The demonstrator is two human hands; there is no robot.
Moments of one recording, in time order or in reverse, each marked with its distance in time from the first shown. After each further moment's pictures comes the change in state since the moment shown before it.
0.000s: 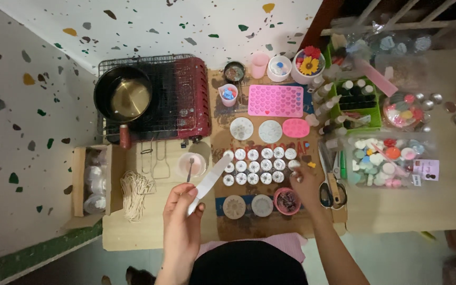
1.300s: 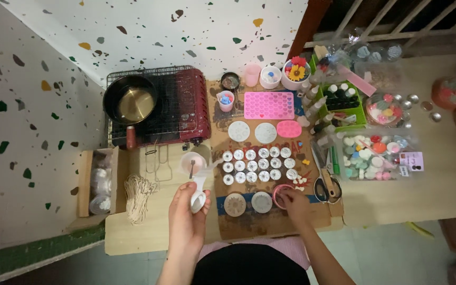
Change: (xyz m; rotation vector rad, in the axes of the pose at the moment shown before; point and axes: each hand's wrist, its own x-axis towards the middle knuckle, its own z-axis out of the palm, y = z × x) left_hand -0.027 0.003 -0.012 -0.070 0.018 -0.064; right_hand -0.090 -0.010 0.009 -0.080 -0.072 0.185
